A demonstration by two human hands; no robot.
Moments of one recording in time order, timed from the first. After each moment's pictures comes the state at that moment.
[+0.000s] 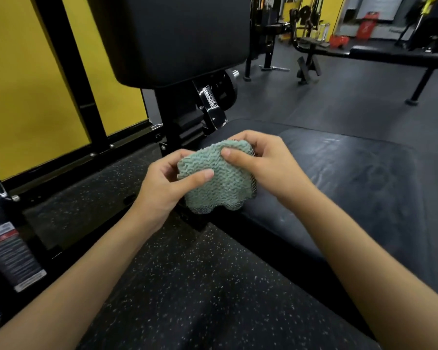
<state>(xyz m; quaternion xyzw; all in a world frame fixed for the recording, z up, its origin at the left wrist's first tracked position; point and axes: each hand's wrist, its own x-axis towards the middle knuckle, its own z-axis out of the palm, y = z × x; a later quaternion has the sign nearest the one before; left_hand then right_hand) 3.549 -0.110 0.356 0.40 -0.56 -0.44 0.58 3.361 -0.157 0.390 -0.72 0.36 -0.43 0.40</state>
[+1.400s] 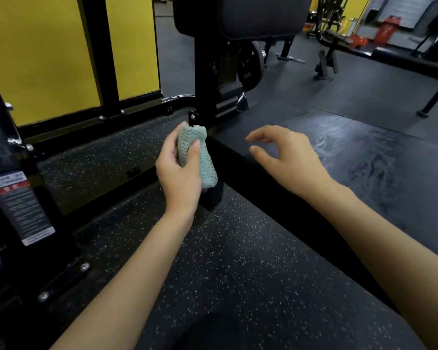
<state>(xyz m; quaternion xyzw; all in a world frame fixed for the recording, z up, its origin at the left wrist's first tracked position) 3.578 -0.109 0.290 0.51 -0.32 -0.24 0.76 3.415 -0.149 0.355 -0.83 0.47 -0.27 0.11</state>
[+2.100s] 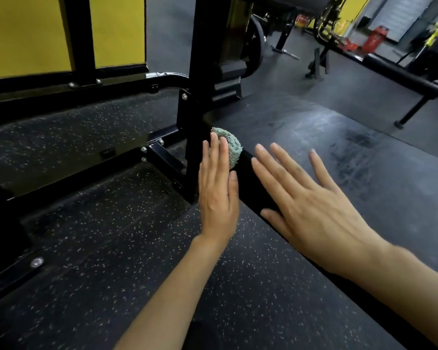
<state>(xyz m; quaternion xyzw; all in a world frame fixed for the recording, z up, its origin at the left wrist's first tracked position) 3.512 -0.157 0.191 0.50 -0.55 -0.10 0.66 3.376 -0.121 0.317 -0.91 0.36 0.01 -0.23</state>
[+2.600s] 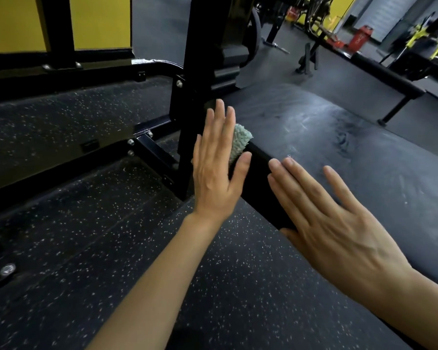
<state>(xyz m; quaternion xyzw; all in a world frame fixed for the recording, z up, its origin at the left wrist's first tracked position) 3.536 -0.188 0.201 0.46 -0.58 -0.07 0.67 3.365 -0.112 0.303 -0.83 0.32 0.12 -0.43</state>
